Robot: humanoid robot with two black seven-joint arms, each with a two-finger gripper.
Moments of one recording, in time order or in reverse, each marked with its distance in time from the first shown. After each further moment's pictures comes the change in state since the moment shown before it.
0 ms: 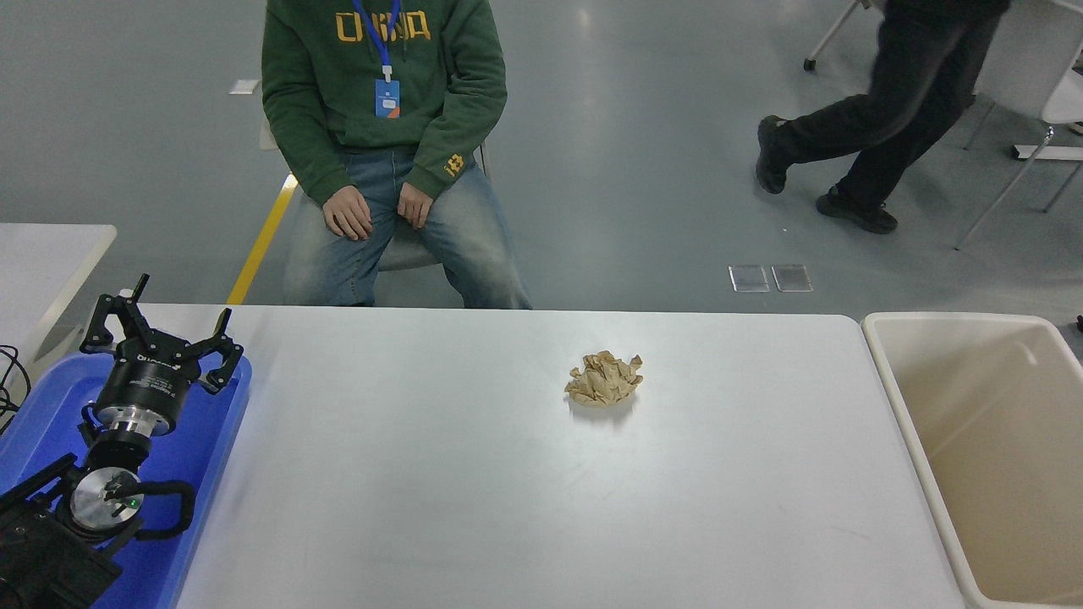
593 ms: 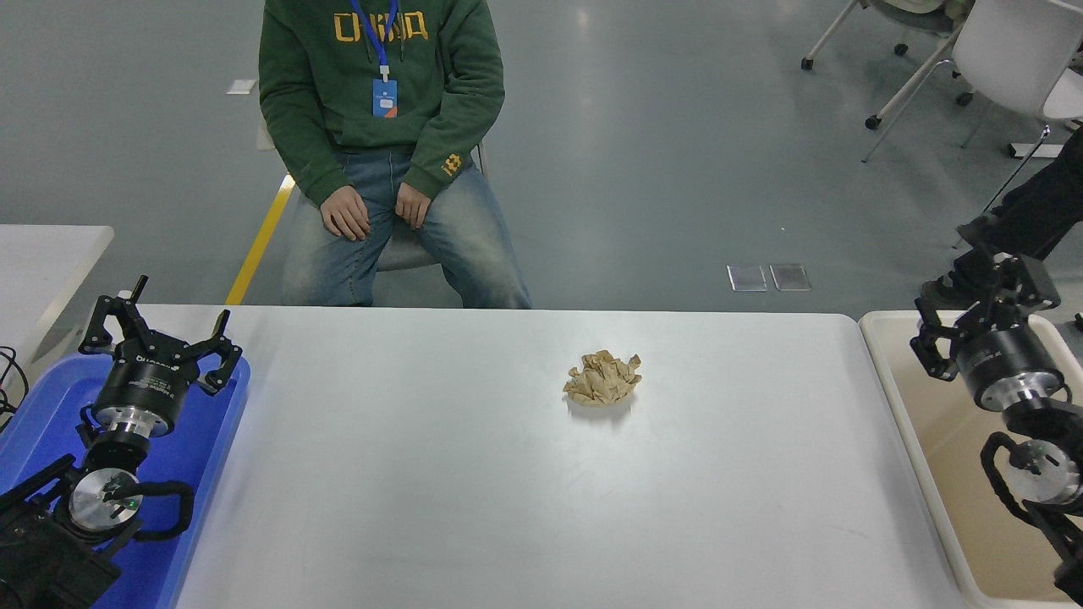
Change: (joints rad) left arm 0.001 0.000 0.000 0.001 0.000 0.000 0.000; right arm -0.089 0.304 0.256 0.094 0.202 0.192 0.023
